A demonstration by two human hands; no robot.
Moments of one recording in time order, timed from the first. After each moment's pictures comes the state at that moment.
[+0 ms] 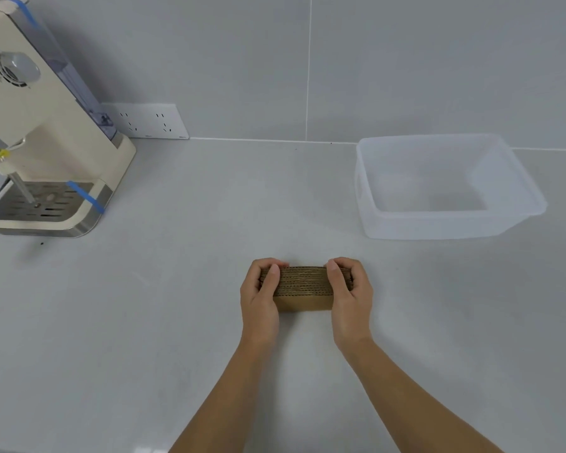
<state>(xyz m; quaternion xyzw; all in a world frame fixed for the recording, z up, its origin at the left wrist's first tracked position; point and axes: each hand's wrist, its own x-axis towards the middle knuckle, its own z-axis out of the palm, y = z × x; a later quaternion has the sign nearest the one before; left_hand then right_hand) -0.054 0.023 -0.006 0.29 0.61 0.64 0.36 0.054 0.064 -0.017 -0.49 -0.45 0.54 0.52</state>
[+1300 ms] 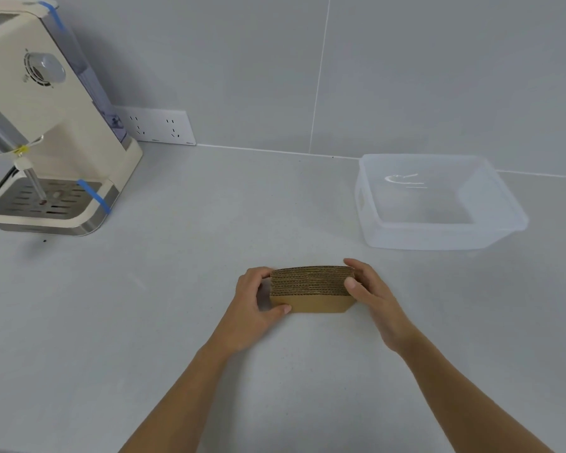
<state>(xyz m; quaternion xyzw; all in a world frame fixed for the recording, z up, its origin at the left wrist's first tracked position) -0.109 0.000 -0.013 0.52 0.63 0.42 0.39 0.105 0.081 0.005 -0.45 -0.57 0.63 0.27</state>
